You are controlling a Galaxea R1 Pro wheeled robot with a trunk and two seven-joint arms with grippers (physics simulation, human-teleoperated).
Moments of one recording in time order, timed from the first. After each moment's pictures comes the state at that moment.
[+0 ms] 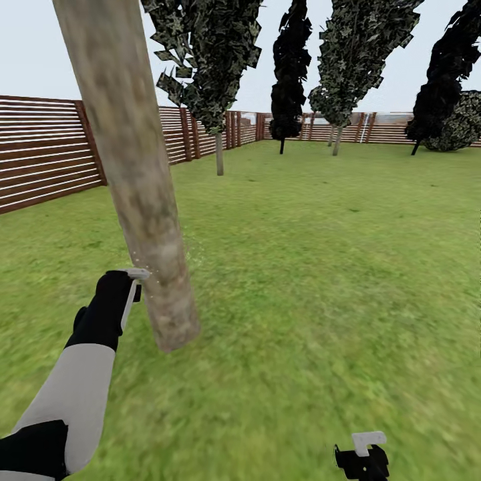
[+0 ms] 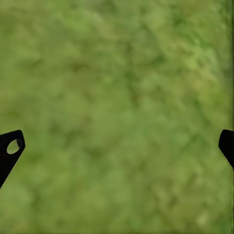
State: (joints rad) left arm -0.92 0.01 0.18 -1.01 -0.27 1.01 0.18; right arm -0.45 -0.08 -0.29 -0.13 0.40 -0.29 -0.12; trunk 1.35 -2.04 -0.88
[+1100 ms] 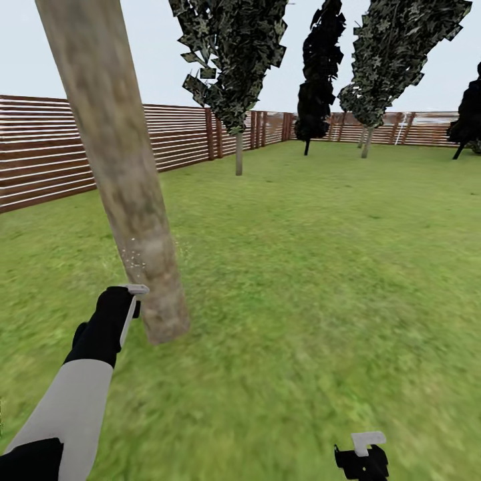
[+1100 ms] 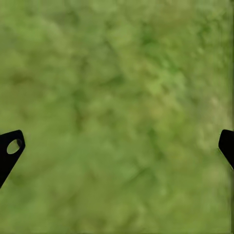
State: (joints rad) left arm -0.85 0.02 0.18 -1.00 -0.27 0.99 0.18; right arm -0.45 -0.08 -0.29 -0.13 0.40 -0.29 -0.12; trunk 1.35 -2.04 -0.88
